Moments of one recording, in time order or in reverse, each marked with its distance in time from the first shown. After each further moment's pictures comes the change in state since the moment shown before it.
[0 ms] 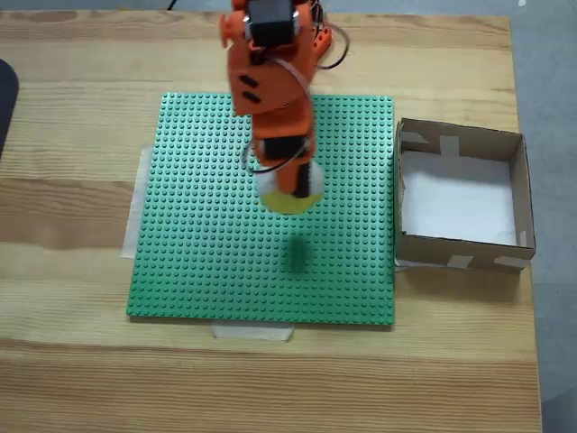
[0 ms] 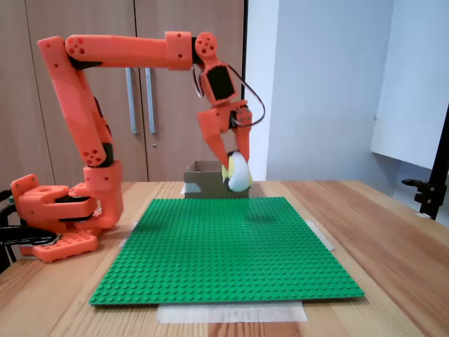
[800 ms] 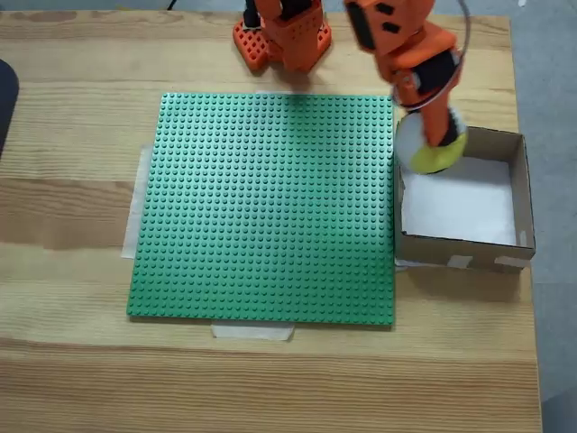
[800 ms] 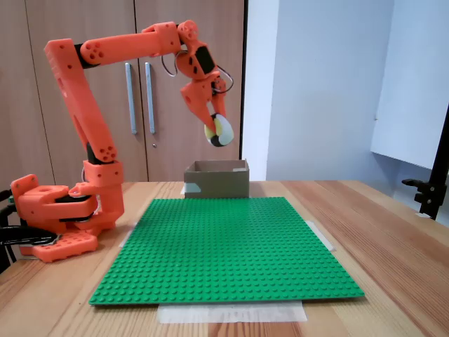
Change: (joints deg) arm -29.9 0.0 -14.2 1.1 4.6
